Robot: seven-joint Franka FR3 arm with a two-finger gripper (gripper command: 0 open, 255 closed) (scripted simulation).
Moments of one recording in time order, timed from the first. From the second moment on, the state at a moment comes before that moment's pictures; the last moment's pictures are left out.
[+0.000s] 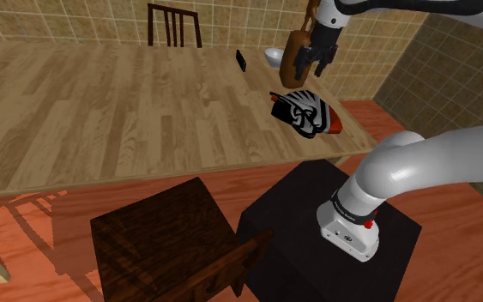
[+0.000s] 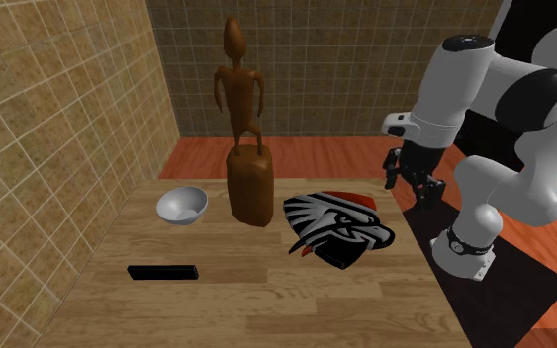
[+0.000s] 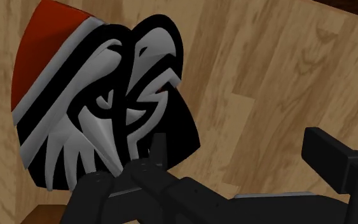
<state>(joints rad) -0.06 -0.69 -0.12 -2.41 -0.08 1.76 0.07</state>
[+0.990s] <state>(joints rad) -0.15 -0.42 -0.23 -2.23 -0.22 2.18 0.03</state>
